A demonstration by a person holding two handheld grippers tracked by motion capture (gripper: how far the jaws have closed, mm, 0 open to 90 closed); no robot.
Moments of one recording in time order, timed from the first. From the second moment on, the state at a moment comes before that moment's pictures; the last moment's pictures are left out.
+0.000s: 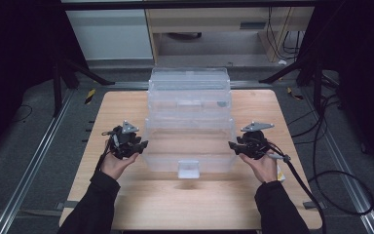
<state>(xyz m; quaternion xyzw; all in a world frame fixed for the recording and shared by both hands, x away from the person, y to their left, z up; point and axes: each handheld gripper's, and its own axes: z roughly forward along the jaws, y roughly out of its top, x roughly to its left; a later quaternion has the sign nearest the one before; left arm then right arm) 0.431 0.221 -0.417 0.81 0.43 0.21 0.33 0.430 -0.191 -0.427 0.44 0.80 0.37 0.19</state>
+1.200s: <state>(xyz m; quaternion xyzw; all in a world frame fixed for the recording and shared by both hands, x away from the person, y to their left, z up) 0.410 0.273 -0.395 0.77 0.45 0.24 0.39 0.403 -0.229 -0.392 0.45 0.77 0.38 0.23</state>
